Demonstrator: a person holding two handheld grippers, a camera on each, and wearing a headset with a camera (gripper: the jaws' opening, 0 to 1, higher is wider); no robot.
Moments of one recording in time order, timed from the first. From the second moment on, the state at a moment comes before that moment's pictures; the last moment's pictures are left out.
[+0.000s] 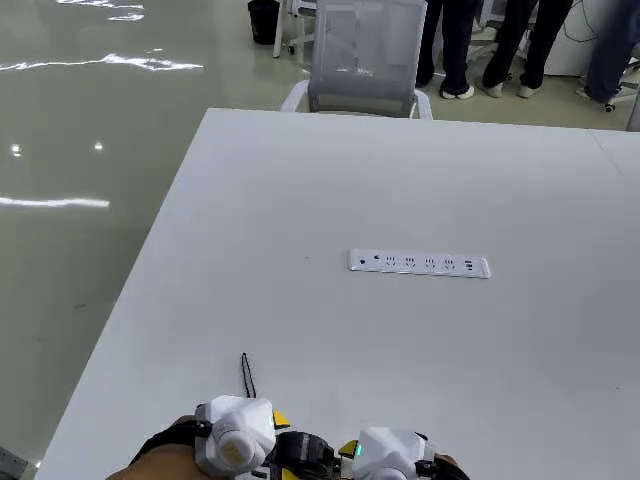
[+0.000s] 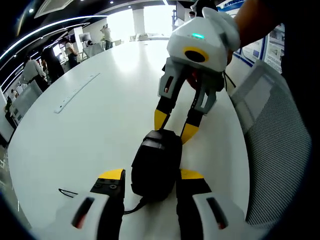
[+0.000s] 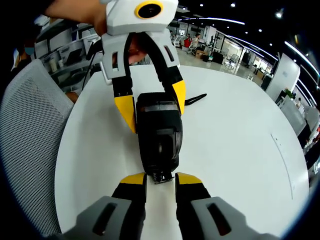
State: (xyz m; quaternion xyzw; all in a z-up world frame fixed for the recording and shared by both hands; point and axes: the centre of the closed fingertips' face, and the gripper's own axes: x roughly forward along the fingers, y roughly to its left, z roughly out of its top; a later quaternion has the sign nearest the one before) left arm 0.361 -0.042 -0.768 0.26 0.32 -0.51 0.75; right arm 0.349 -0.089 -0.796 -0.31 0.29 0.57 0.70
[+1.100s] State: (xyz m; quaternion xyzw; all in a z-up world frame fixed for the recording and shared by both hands) left arm 0.357 -0.045 -0.775 0.28 0.33 -0.53 0.72; right arm 0.350 -0.084 -0.806 -0.34 0.28 0.59 0.67
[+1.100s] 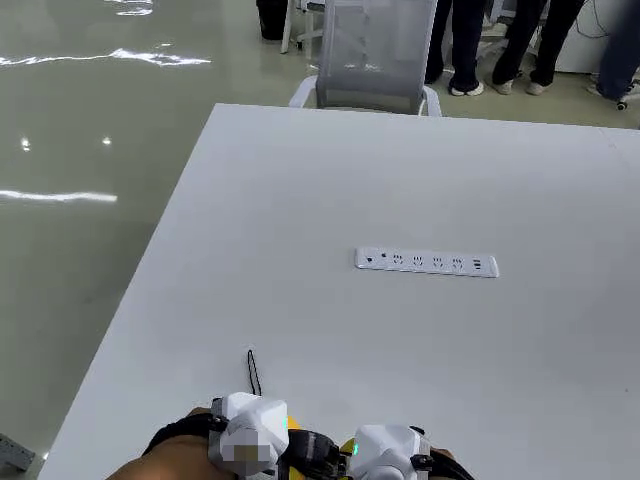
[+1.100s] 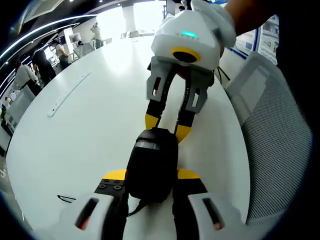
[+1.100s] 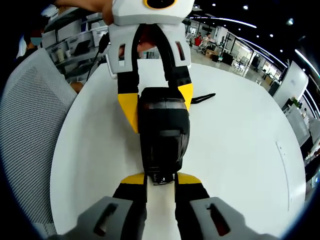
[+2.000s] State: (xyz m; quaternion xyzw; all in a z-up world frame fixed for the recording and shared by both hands) left arm 0.356 -0.044 -0.776 0.29 0.34 -0.54 0.72; right arm 0.351 -0.089 -0.809 -0.37 0.28 0.59 0.65
